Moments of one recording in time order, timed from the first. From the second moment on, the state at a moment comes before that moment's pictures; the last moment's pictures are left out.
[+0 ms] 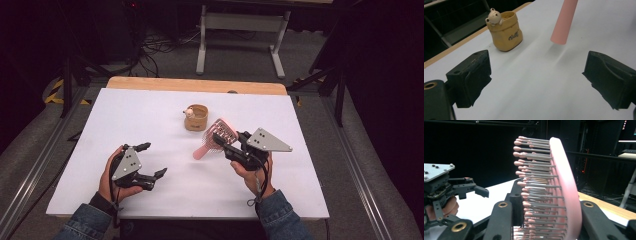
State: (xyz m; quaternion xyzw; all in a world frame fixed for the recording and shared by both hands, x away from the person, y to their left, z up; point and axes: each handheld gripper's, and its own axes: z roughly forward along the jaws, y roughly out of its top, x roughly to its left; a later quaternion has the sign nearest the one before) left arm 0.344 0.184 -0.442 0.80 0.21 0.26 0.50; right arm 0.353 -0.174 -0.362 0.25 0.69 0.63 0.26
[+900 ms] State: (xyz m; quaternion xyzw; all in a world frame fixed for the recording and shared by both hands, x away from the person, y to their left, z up) left arm 0.326 0.233 -0.453 0.78 0.25 0.28 0.50; right arm 0.350 -0.189 -0.344 0.25 0.67 0.64 0.28
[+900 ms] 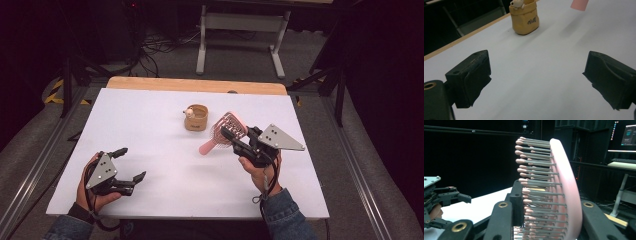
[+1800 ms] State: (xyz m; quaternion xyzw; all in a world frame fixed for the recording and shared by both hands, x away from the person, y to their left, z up) left arm 0.324 0.245 -0.456 0.78 0.26 0.28 0.49; right arm 0.379 -0.196 -0.303 0.26 0.66 0.63 0.32
